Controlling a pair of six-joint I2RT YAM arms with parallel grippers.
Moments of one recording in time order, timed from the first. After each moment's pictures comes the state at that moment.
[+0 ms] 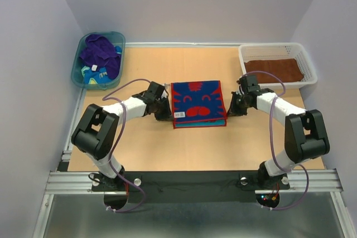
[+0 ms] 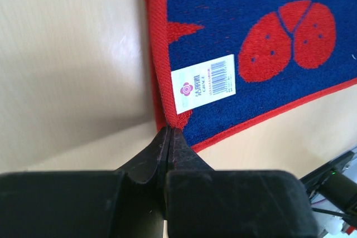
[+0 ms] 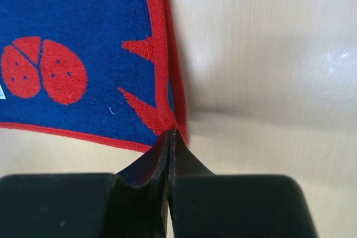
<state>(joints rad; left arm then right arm) -0.50 1.64 0.91 -0.27 0.25 -0.68 0.21 1.54 0.93 -0.48 -0.23 0.43</state>
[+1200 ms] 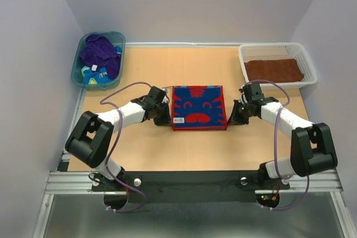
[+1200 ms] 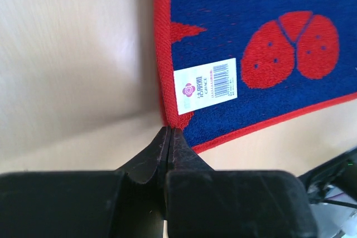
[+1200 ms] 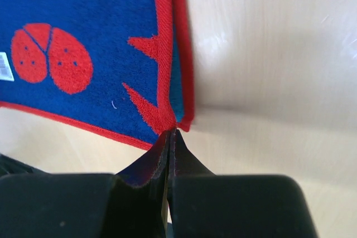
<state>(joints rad) -0.56 1.52 0.85 -0.32 0.19 -0.69 0.21 1.37 0.80 -0.51 -0.28 0.47</state>
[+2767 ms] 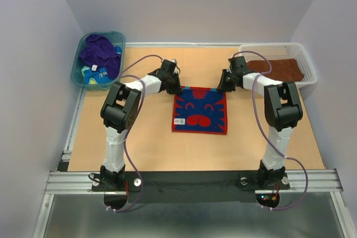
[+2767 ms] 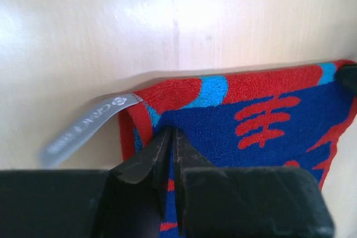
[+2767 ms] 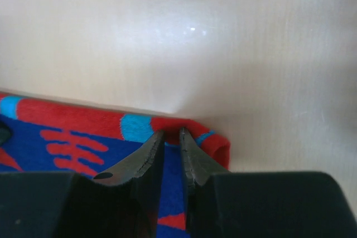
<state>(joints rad) -0.49 2.09 1.44 -0.23 0.13 -0.61 0.21 1.98 1.34 -0.25 -0.18 0.42</state>
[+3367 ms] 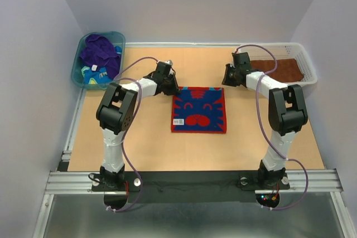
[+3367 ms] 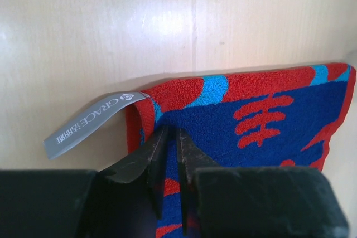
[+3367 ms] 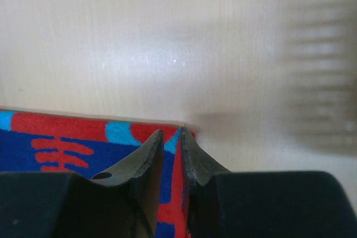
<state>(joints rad) -0.45 2.06 1.34 -0.10 0.17 -0.63 0.20 1.95 1.35 -0.24 -0.04 0.35</state>
